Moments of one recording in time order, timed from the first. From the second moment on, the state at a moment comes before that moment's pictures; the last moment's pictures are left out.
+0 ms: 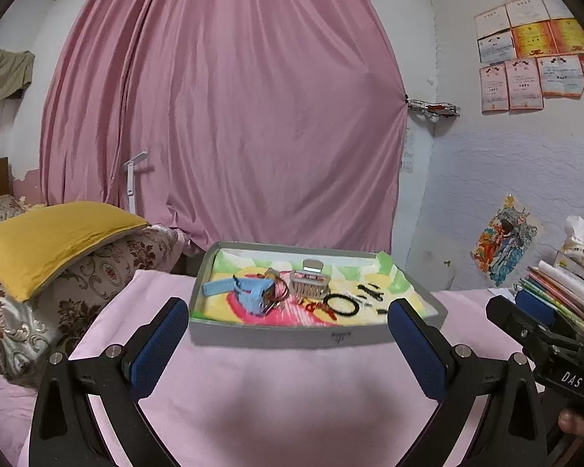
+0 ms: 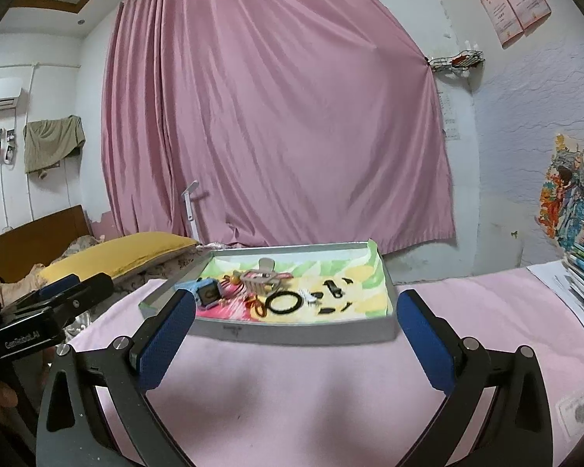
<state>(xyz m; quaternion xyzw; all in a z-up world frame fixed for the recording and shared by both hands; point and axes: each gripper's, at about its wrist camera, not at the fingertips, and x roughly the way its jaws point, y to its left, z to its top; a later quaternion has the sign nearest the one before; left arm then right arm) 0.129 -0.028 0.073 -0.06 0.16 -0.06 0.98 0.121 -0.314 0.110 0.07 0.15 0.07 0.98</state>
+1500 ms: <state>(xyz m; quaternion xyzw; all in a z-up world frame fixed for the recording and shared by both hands) 0.019 -0.002 0.026 -0.04 0.17 -0.01 0.99 0.015 -0.299 0.074 0.05 0.15 0.06 0.99</state>
